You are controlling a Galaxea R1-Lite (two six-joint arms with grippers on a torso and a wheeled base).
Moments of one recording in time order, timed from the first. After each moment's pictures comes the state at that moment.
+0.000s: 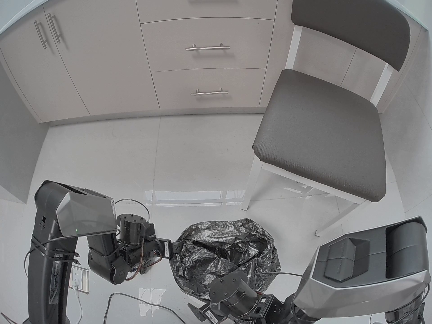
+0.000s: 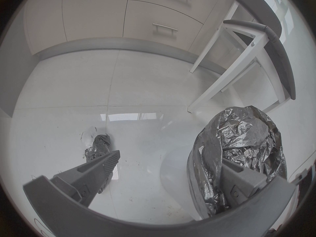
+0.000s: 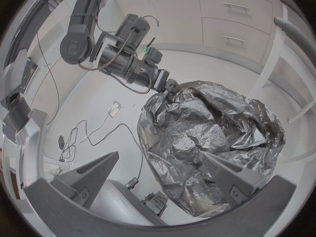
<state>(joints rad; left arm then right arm) -0.34 2.53 -0.65 -1.28 -0.09 -0.20 1.07 2.36 -0.74 -0.92 -0.27 0.17</state>
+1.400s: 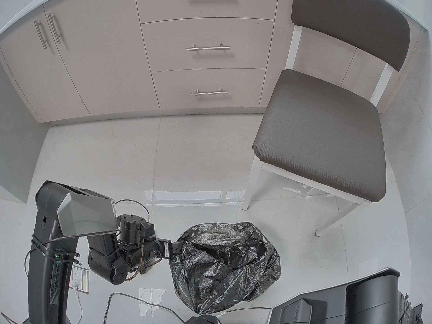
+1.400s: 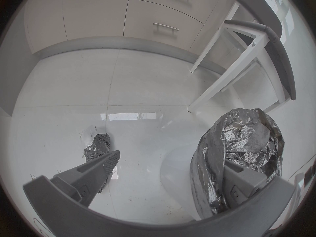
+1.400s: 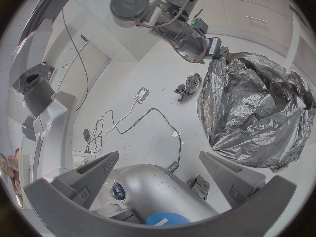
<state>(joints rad) -0.34 2.54 -0.65 -1.28 -0.09 -0.21 1.27 2.48 -0.80 -0.91 -0.17 0.36</state>
